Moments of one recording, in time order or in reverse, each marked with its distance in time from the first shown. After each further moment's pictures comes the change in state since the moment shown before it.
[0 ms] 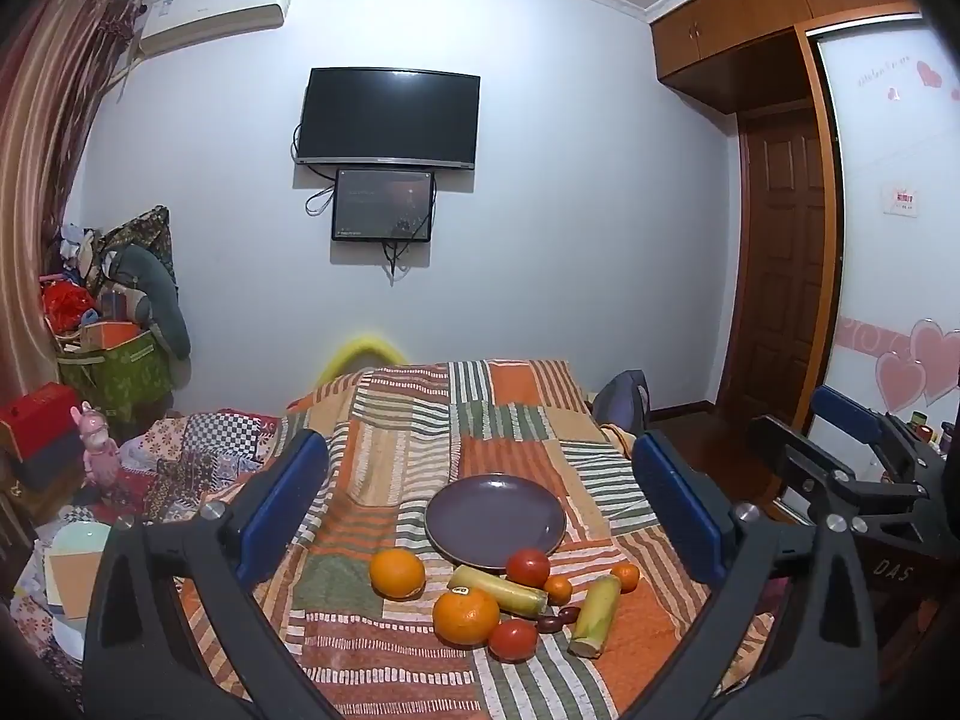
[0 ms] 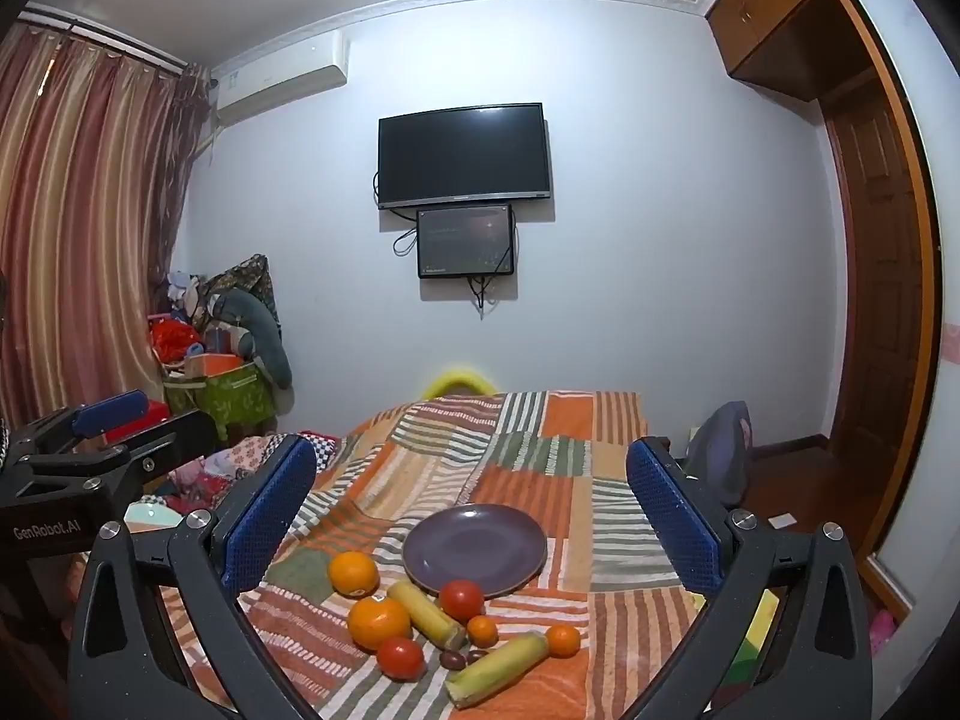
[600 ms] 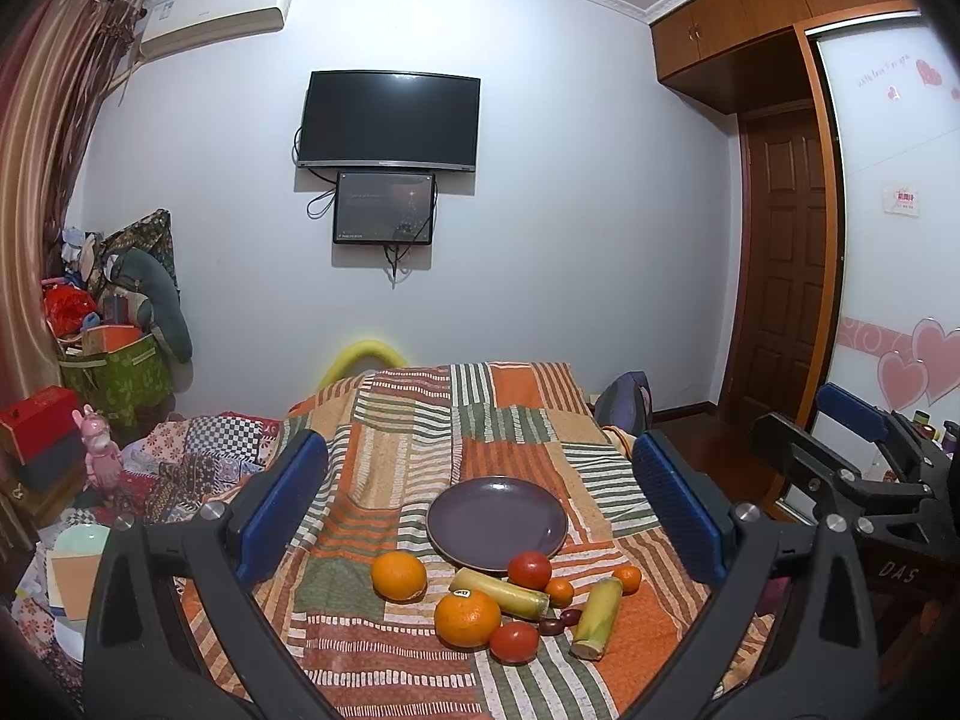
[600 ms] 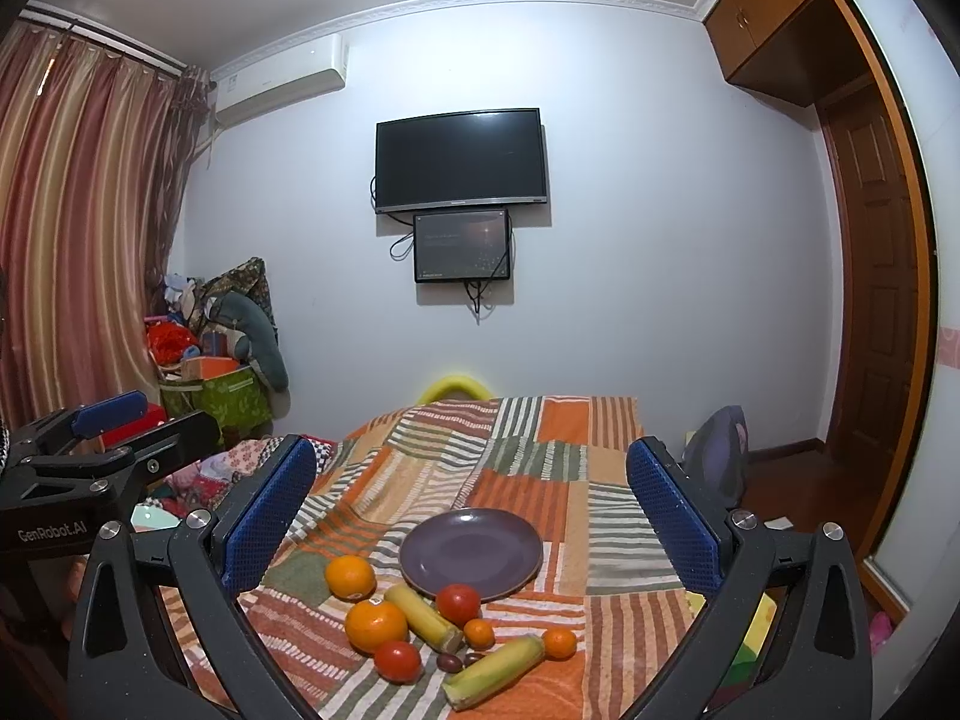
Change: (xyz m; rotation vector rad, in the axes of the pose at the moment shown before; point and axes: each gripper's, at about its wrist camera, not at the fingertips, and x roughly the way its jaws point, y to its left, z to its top) left arm 0.001 -0.001 -0.001 0.006 -0.005 0.006; right arm -0.005 0.001 0.003 0.001 -0.015 -0.007
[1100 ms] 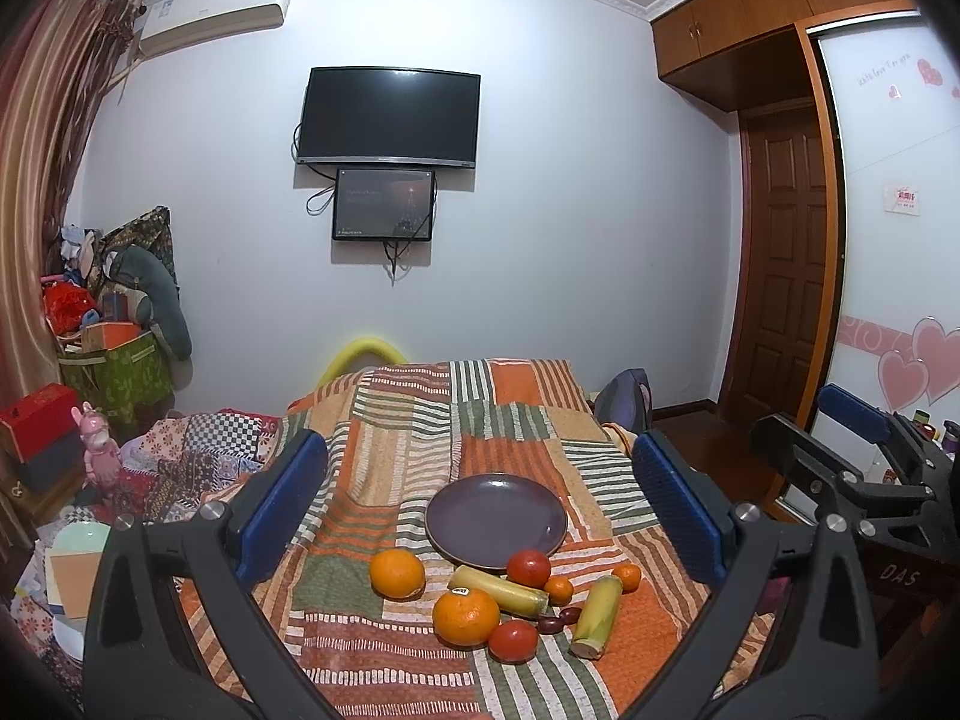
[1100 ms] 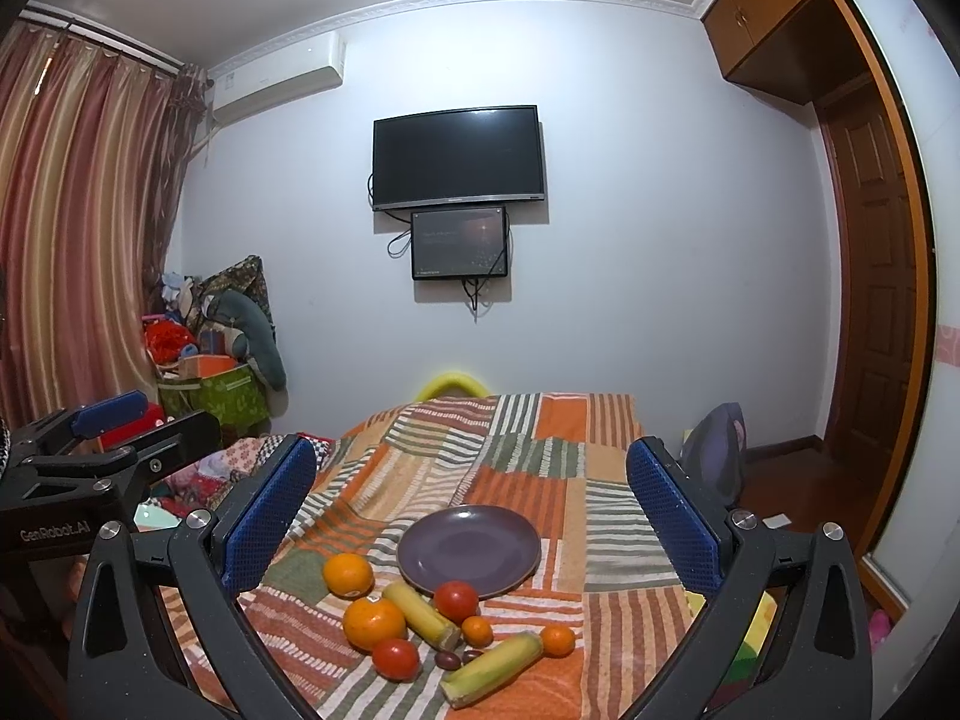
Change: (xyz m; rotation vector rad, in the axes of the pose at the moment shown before) left arm 0.003 -0.002 -0.002 -0.001 0.006 -0.001; right arm 0.001 0.000 0.000 0.001 0.008 -0.006
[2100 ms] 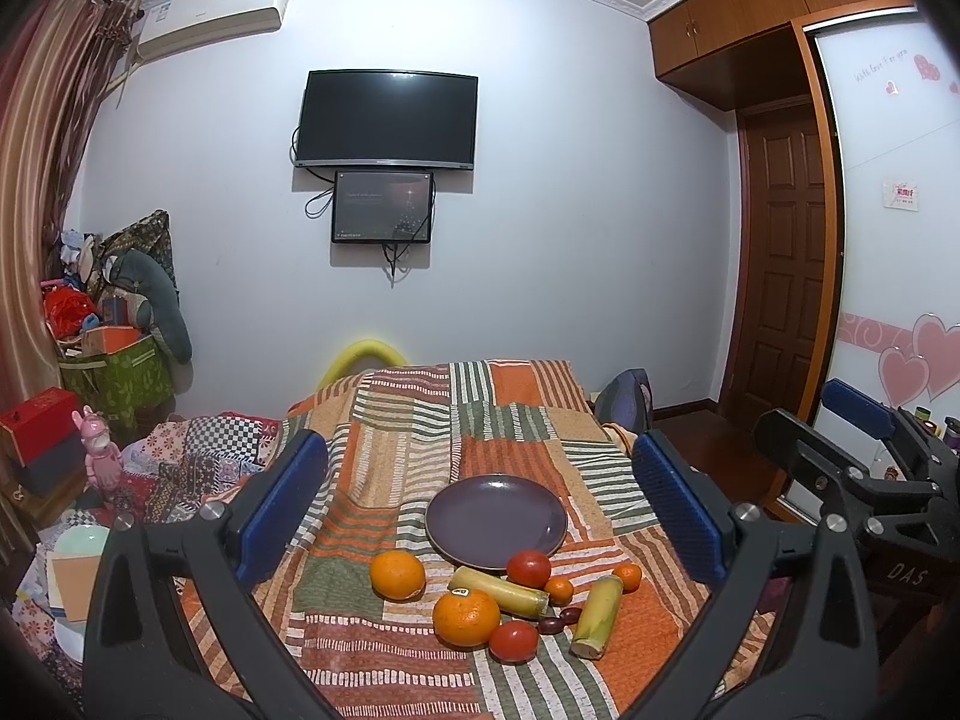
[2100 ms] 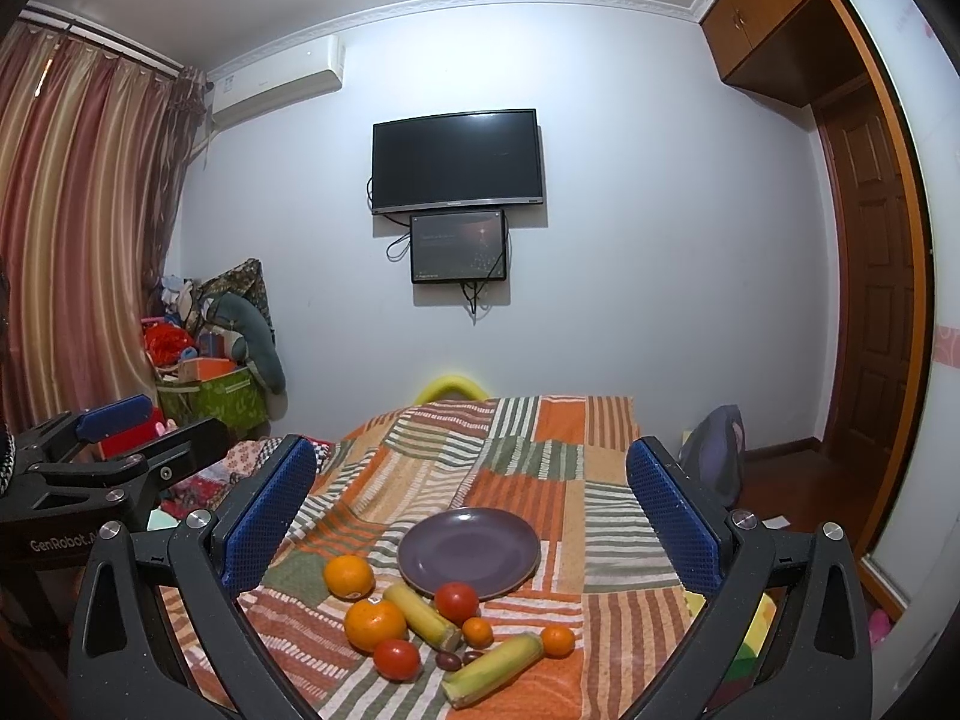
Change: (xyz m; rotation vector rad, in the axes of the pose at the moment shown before) left arm 0.002 -0.003 -0.002 0.007 -0.004 0.002; right arm -0.003 0.001 -0.001 0.000 -0.009 -0.005
